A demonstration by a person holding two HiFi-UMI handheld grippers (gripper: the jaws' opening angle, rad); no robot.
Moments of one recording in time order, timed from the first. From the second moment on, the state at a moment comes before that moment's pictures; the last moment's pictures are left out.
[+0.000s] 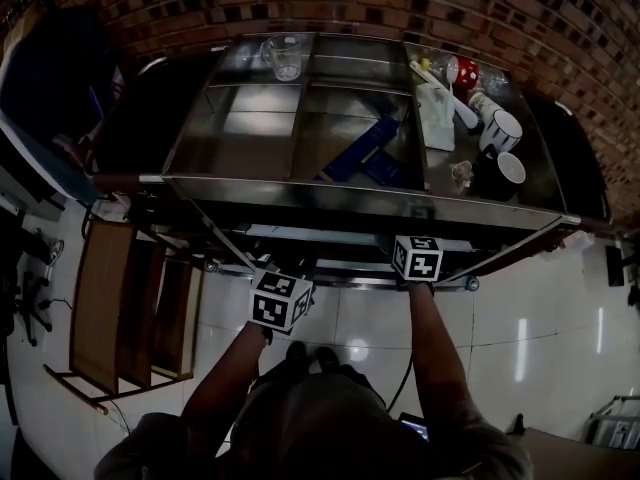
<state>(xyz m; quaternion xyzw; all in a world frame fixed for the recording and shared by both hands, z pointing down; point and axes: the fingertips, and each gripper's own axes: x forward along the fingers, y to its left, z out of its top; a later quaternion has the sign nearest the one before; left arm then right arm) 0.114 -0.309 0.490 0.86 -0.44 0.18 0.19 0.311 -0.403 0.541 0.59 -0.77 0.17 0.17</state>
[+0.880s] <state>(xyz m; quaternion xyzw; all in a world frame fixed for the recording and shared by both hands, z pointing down) 0.130 -0.271 0.440 0.90 -0.37 0.14 0.17 0.235 -0.266 0.409 0.53 -0.83 0.13 0.05</state>
